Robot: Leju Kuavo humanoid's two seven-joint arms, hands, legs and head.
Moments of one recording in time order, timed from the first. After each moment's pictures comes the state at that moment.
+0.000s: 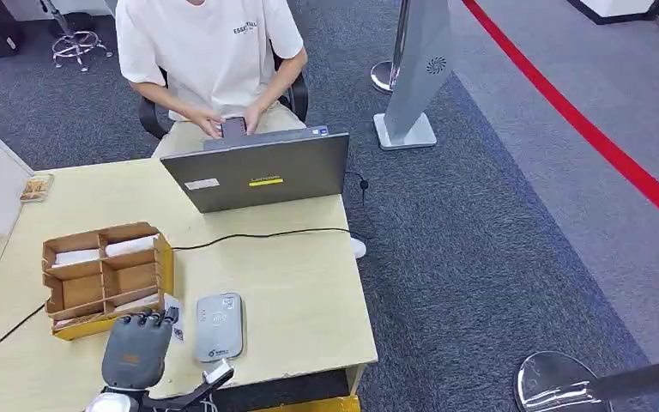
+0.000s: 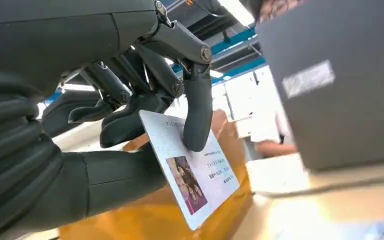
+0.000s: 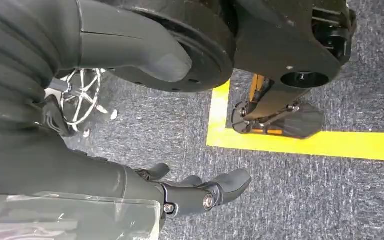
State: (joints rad) left arm 0.04 0.18 -0.44 -1.50 -1.56 0.48 0.16; right arm -0.02 0.14 -0.35 -0.21 0.54 -0.04 -0.09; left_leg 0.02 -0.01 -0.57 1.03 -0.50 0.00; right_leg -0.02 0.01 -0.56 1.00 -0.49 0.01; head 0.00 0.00
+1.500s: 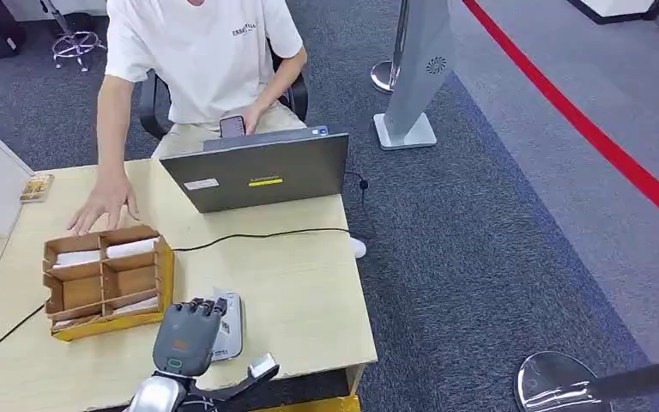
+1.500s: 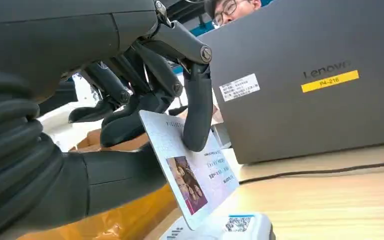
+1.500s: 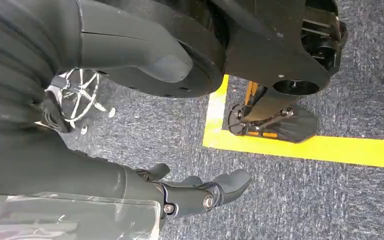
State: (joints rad) left arm -0.02 0.08 -0.58 -1.47 -1.56 0.37 0.18; right arm -0.03 0.14 -0.35 -0.21 0.56 -0.03 -0.08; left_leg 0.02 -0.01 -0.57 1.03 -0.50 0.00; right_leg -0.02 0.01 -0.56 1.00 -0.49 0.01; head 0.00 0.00
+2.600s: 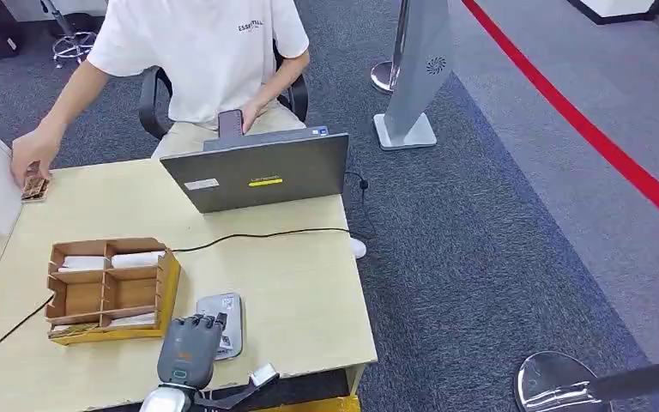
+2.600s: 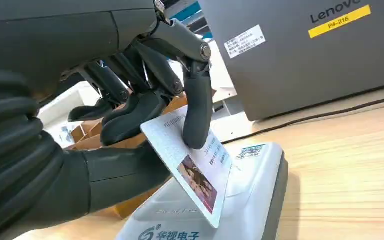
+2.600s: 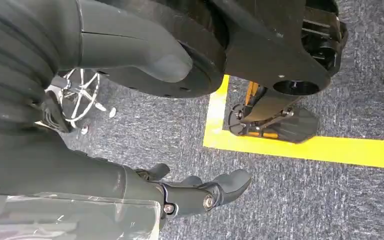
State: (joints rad) left arm 0.00 0.07 -0.59 -1.41 -1.56 0.33 0.27; right arm -0.03 0.14 -0.35 -0.22 0.56 -0.02 -0.07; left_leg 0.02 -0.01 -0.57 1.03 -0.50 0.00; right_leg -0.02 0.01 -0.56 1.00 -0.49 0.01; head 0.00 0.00
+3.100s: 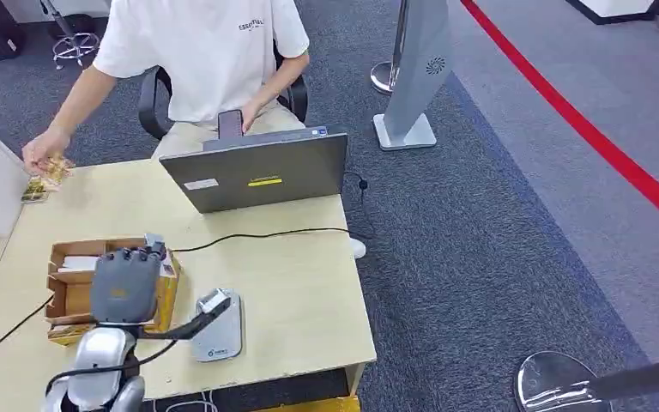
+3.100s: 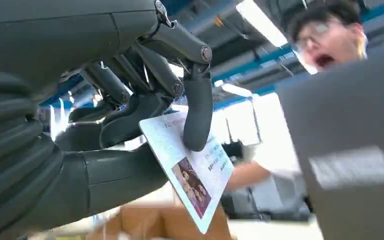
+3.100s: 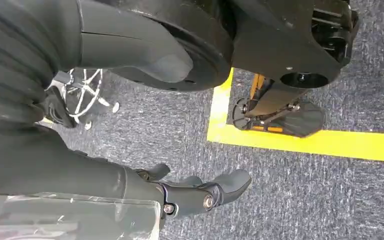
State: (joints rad) left arm -0.20 0.16 -0.42 -1.57 -1.56 0.29 0.22; right arm -0.02 0.14 -0.35 -0.22 0.58 -0.04 -0.07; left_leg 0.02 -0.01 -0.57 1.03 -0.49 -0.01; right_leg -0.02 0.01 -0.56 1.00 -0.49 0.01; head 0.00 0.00
